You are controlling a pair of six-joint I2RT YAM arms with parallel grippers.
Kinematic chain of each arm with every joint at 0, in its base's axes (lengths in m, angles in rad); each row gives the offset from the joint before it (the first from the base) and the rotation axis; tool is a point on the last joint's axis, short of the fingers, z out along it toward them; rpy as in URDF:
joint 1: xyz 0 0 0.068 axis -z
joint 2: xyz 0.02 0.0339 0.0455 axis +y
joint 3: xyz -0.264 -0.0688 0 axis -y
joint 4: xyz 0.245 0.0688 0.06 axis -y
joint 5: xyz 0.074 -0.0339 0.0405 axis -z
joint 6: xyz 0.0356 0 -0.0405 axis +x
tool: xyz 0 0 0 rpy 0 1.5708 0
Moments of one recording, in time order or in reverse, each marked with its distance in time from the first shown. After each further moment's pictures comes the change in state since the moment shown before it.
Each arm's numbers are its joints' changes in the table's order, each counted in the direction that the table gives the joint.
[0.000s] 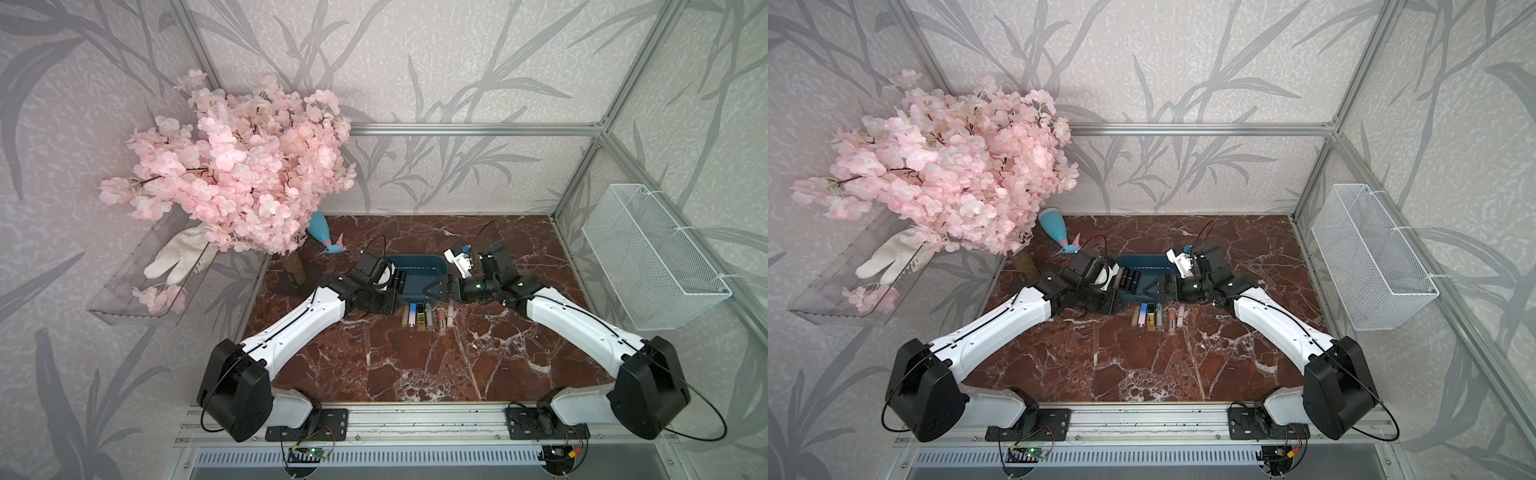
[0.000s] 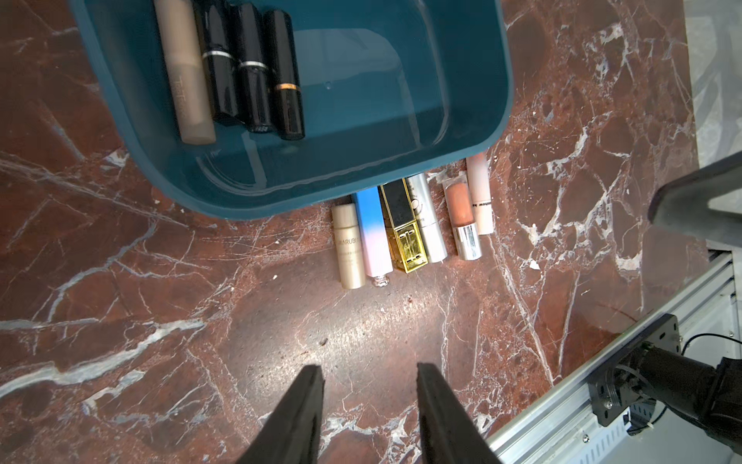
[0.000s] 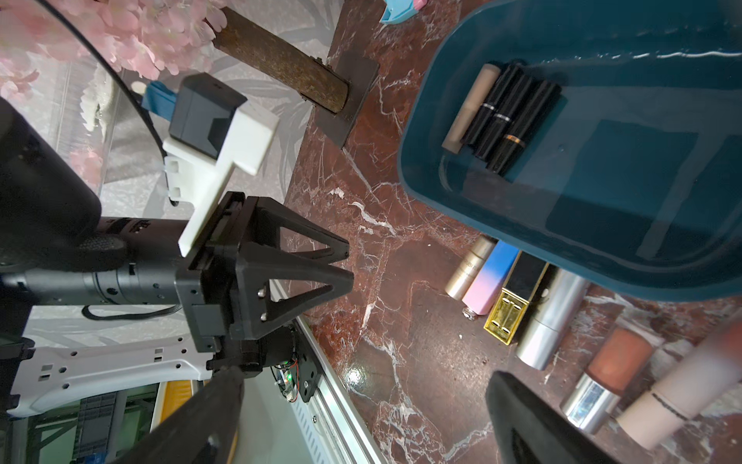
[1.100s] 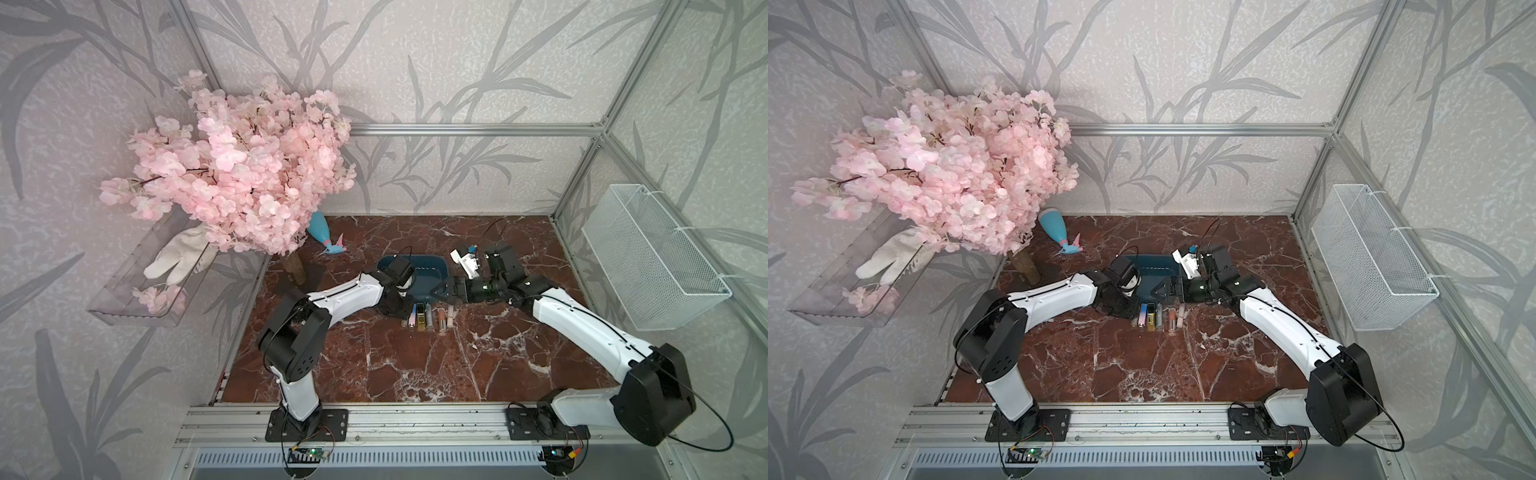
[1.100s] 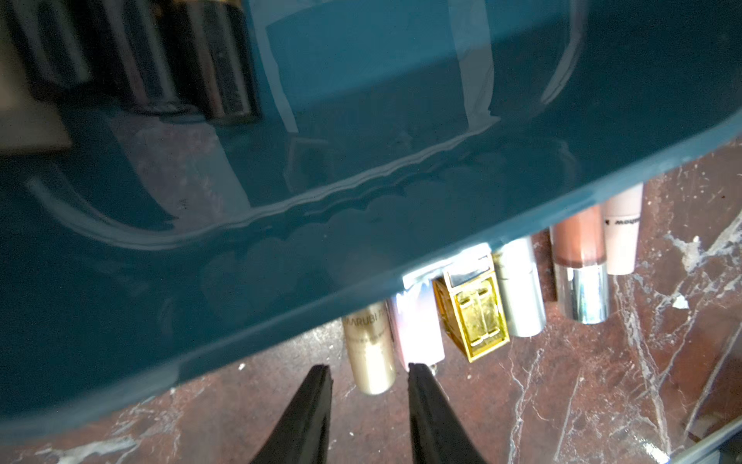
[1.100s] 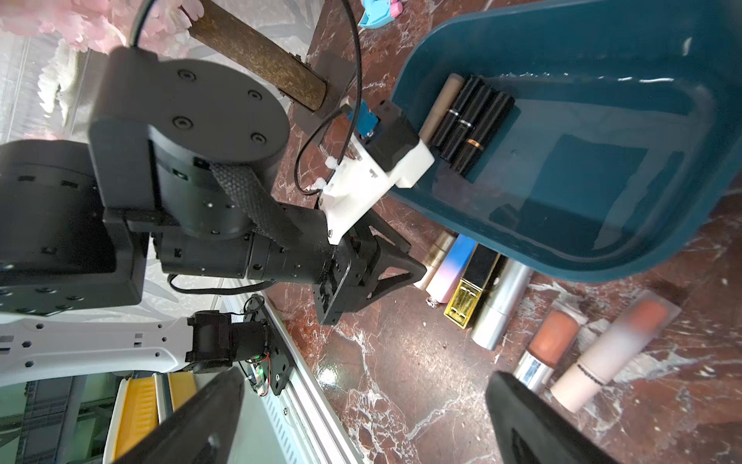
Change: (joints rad) left arm 0.065 0.396 0.127 0.044 -0.076 0.030; right arm 0.053 -0.033 0.008 -0.100 0.021 -0.119
